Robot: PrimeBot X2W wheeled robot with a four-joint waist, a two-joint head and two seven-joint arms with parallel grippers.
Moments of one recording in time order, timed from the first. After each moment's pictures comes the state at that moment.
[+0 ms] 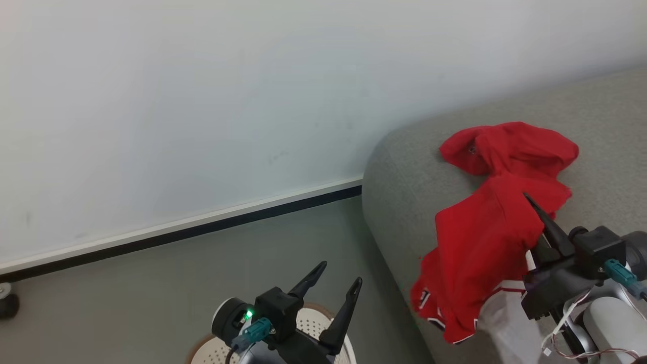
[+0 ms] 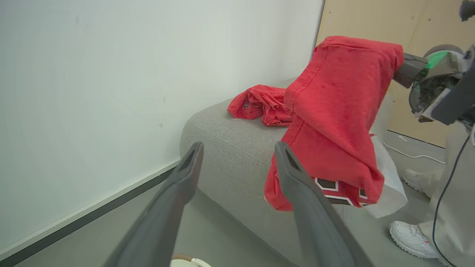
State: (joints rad) left arm -0.26 0.07 -0.64 0.30 -0.44 -0.04 -0.14; right arm -0.36 -0.45 0.47 0.32 0.34 -0.03 -0.25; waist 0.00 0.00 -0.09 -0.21
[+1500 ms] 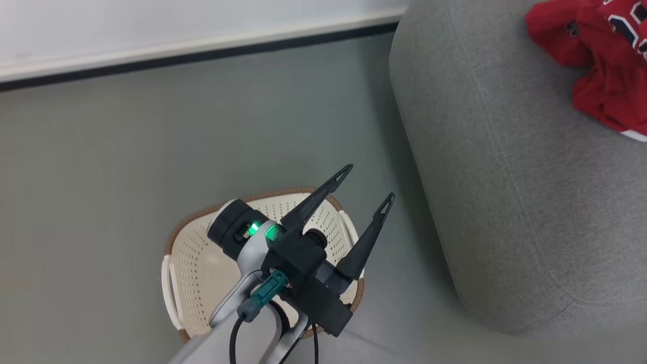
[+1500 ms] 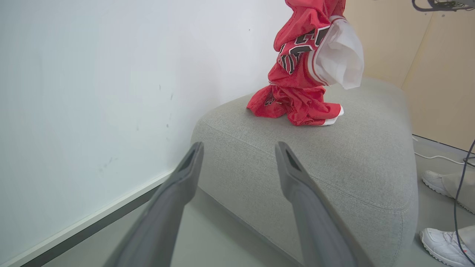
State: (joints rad) left arm -0.47 0.13 -0.68 0.07 -0.28 0.00 -0.11; right arm -1.15 -0.65 0.21 0.66 0.38 -0.02 -0.06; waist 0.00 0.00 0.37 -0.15
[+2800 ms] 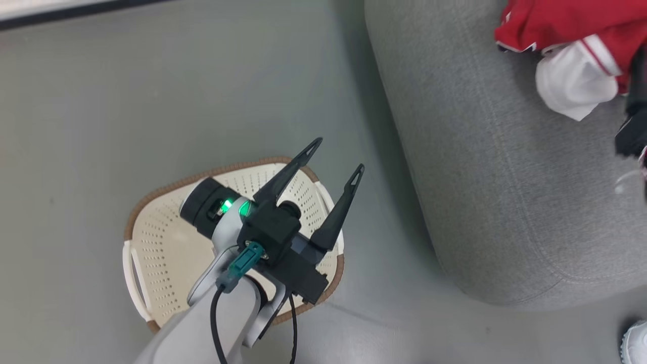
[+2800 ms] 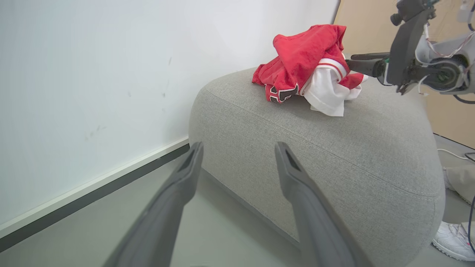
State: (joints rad) left arm -0.54 0.15 -0.63 0.13 -0.26 0.00 -0.13; right arm -1.00 -0.42 0.28 1.00 0.39 0.05 -0.25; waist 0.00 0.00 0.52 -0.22
